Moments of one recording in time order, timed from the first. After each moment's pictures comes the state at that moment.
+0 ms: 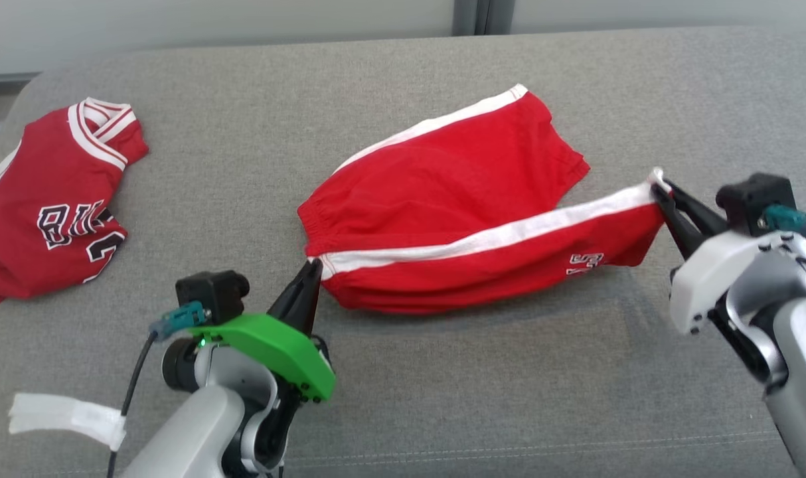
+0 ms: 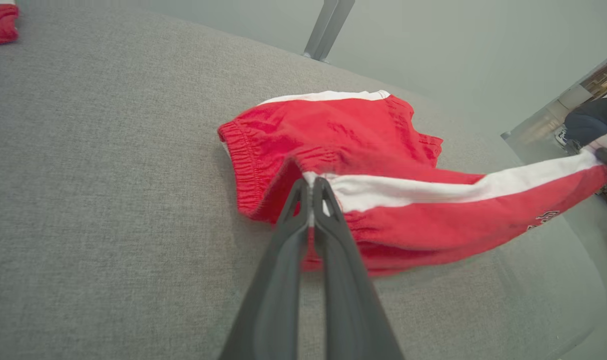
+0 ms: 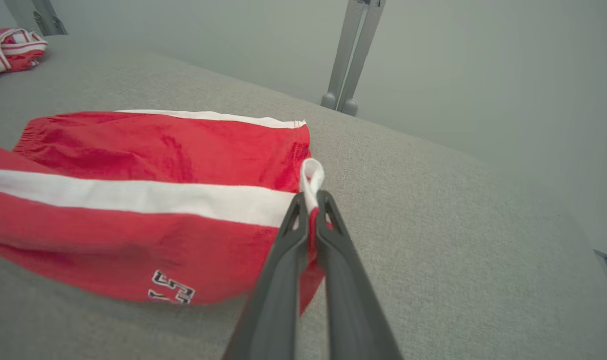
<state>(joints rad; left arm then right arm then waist) -0.30 0.32 -0.65 0.10 -0.90 0.21 0.00 -0.27 -0.39 0.15 -0.01 0.25 0.13 0.28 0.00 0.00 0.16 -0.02</state>
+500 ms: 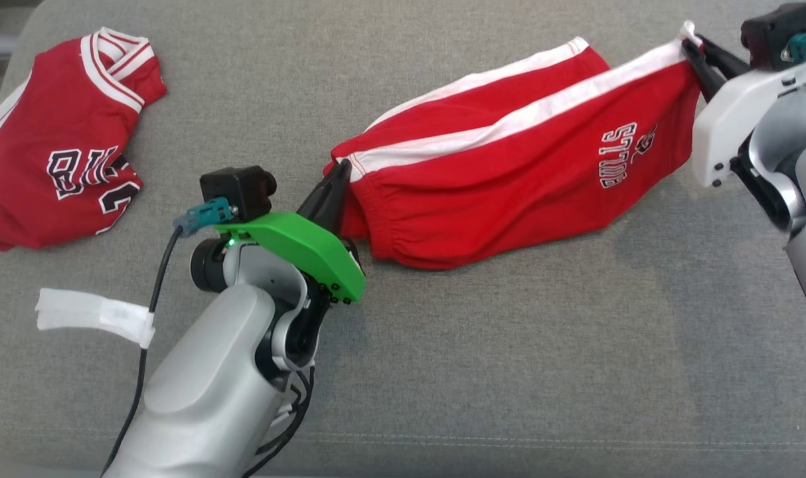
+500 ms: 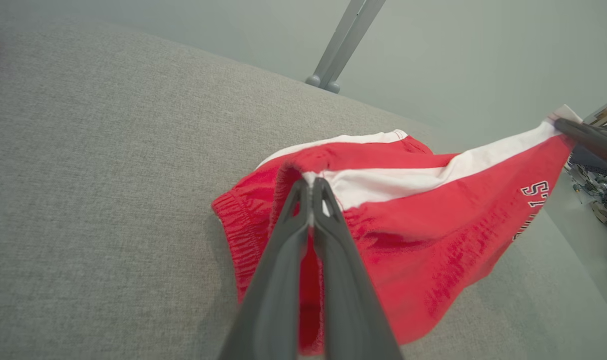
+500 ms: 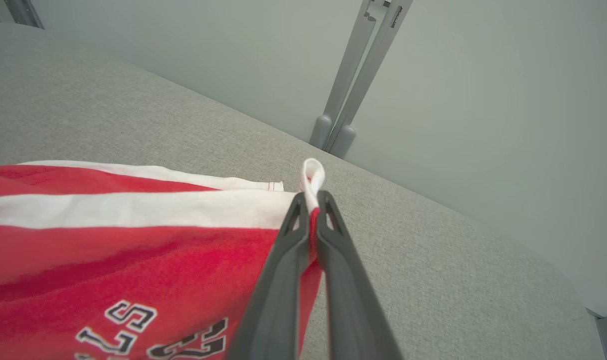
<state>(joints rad) -0.60 0.17 -0.64 0.32 -0.90 0.15 0.00 -0.80 -0.47 0.32 0.39 0.29 0.13 0.26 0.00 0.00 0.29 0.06</state>
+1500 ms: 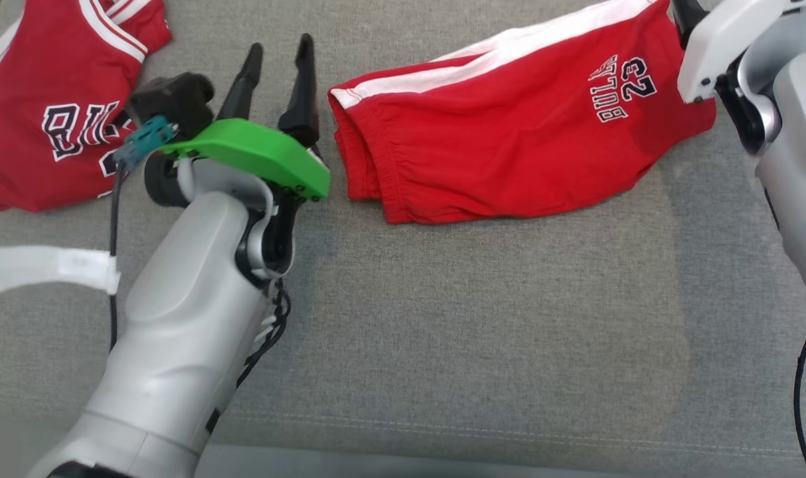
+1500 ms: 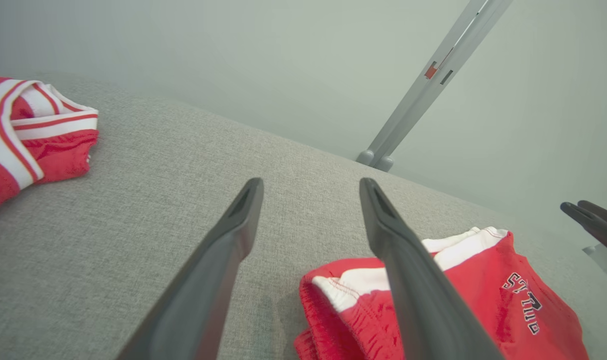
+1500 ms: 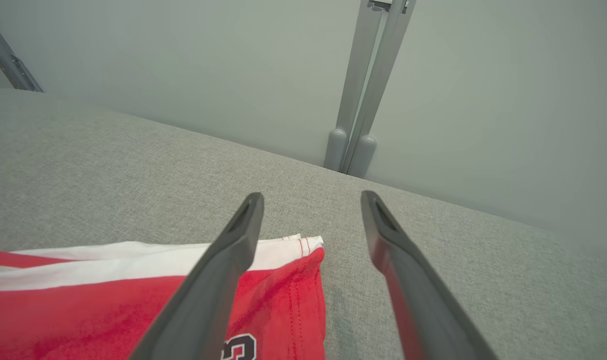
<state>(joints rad) -0.87 0.09 -0.55 0.65 -0.89 0.07 -0.25 -1.16 -0.32 0.37 0.96 0.33 0.13 -0.06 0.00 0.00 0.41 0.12</state>
